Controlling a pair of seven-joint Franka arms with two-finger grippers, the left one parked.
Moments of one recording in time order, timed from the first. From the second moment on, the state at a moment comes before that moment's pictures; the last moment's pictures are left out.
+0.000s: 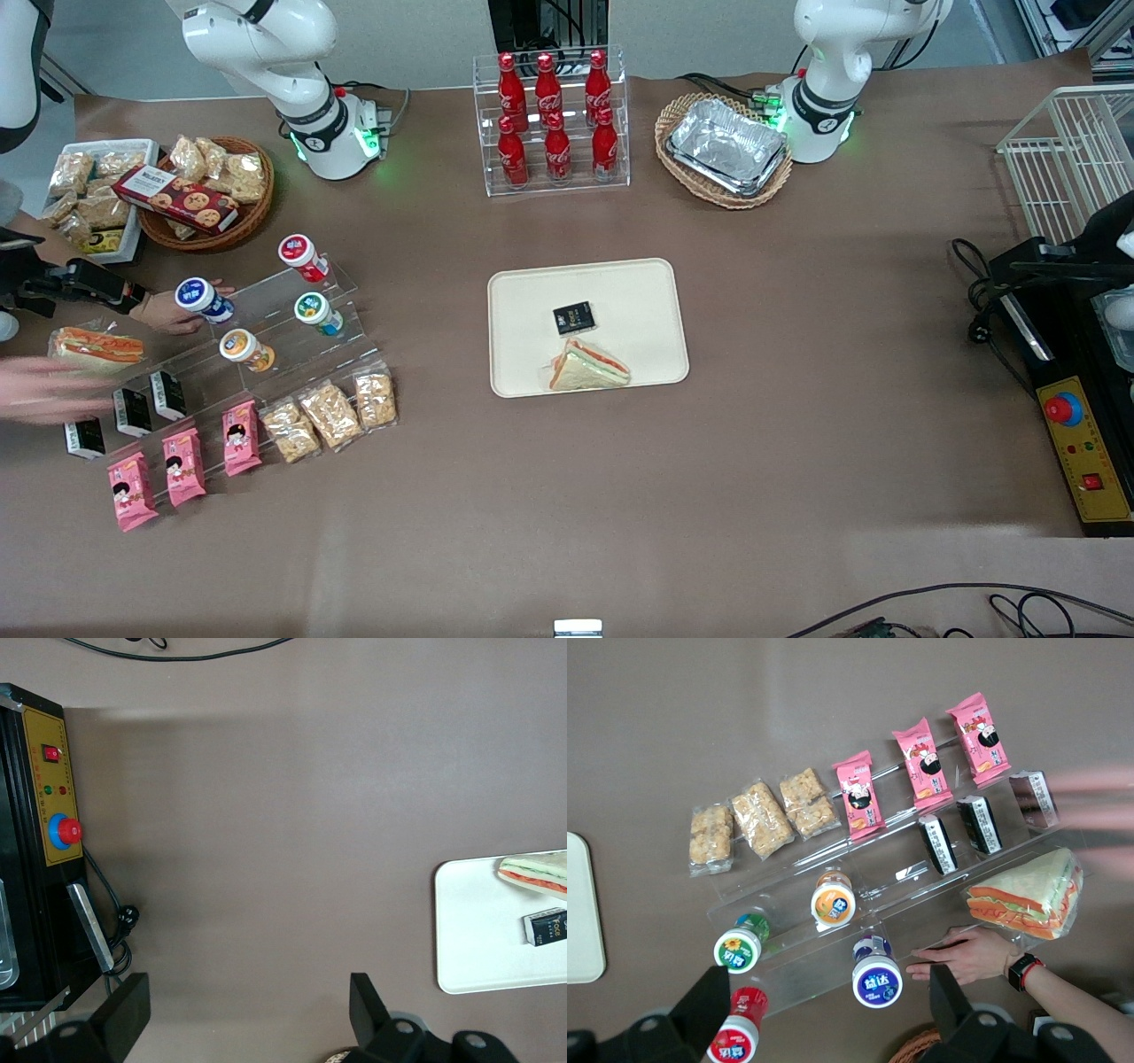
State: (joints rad) arm 0.06 0.04 -0.17 -1.57 -0.01 1.60 -0.12
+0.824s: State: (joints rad) arm 0.07 0.04 -0.17 -1.57 -0.01 1.61 -0.12
